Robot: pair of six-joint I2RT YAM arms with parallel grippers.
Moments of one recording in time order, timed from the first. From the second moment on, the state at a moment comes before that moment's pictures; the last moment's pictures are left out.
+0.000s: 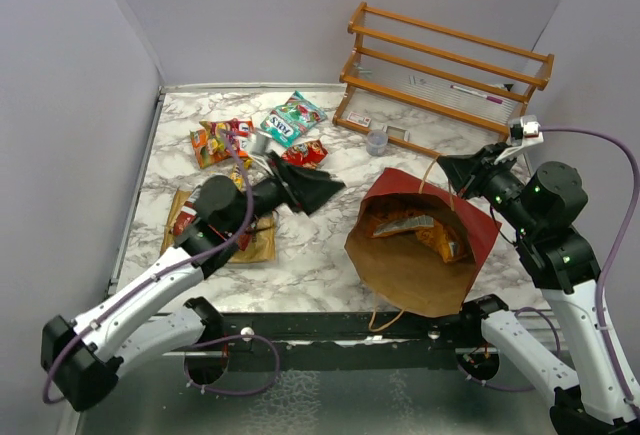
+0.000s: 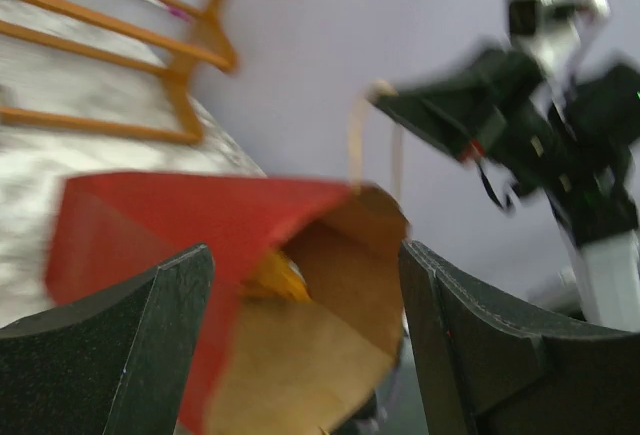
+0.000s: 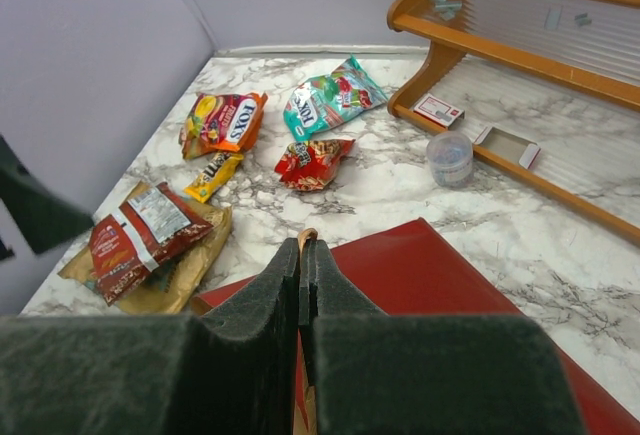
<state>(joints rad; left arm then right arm) -0.59 0.87 0.73 0.33 0.31 -0.83 0.29 0.69 1.04 -0.42 -0.20 0.32</state>
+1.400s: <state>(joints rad) -1.21 1.98 1.37 -0.18 -0.51 0.24 0.29 0.69 1.04 -0.43 -0.20 0.32</state>
